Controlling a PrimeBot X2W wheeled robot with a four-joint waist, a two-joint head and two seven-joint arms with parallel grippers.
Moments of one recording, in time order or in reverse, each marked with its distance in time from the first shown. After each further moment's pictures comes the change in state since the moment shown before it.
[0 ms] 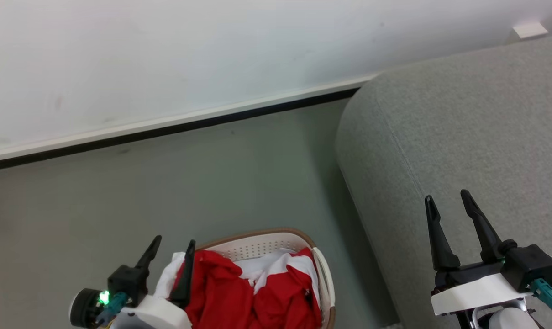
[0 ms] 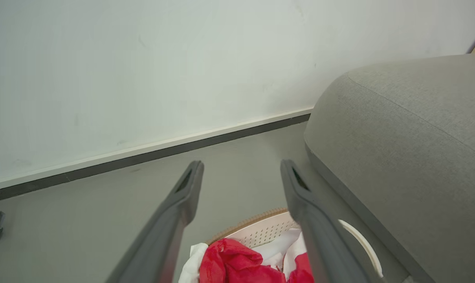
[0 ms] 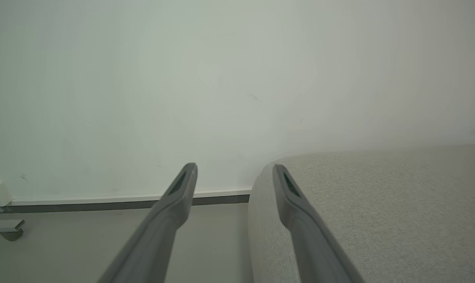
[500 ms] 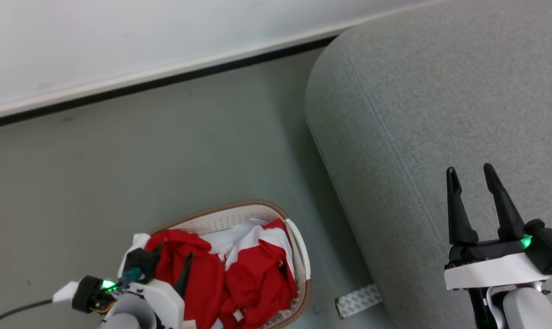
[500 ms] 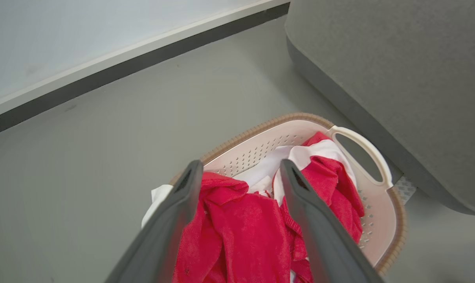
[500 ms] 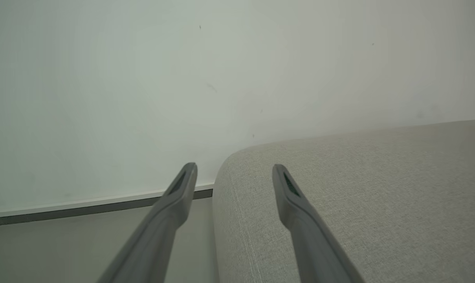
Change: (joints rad) left arm -0.208 0.072 -0.110 0.395 0.035 -0.031 0.032; right arm -0.052 0.014 -0.061 -0.038 0.032 0.000 0.000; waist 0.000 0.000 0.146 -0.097
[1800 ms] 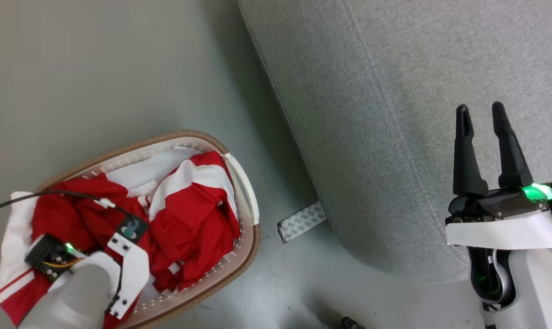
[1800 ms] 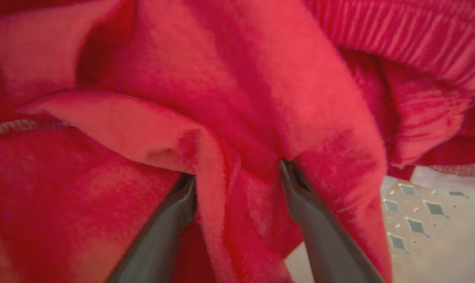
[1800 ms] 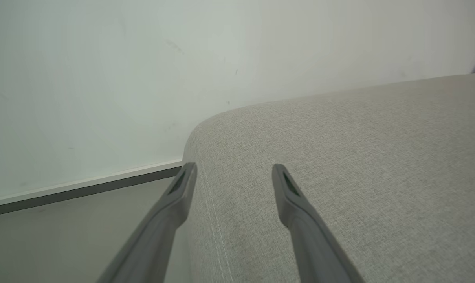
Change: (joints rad) left arm -0.394 0.144 -0.469 0.480 -0.007 -0.007 0.417; right arm -0.138 0.002 0.051 -0.103 0.197 0.000 0.000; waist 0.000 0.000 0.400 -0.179
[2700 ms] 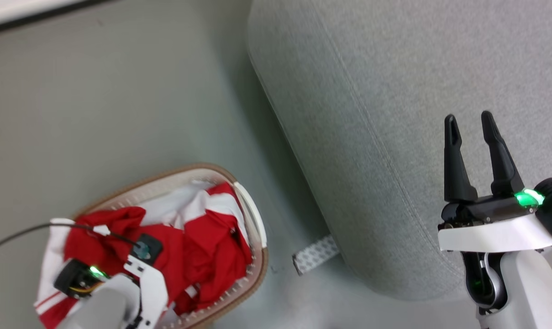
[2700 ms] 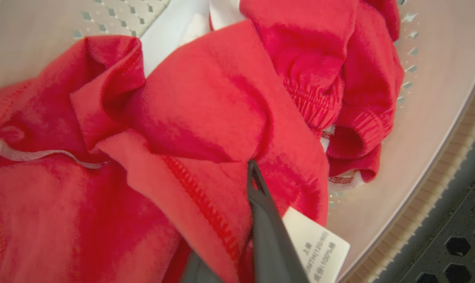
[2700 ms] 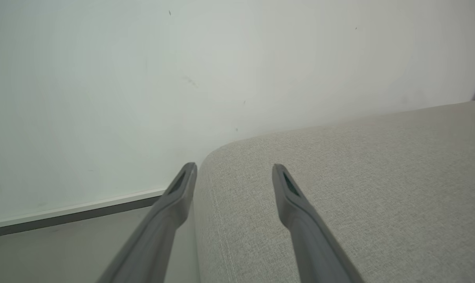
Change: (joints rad) left arm 0.059 -0.036 -0.153 0.001 -0.275 -0.001 -0.188; right arm 0.001 0.001 0.009 0.047 -0.050 0.000 0.000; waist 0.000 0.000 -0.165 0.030
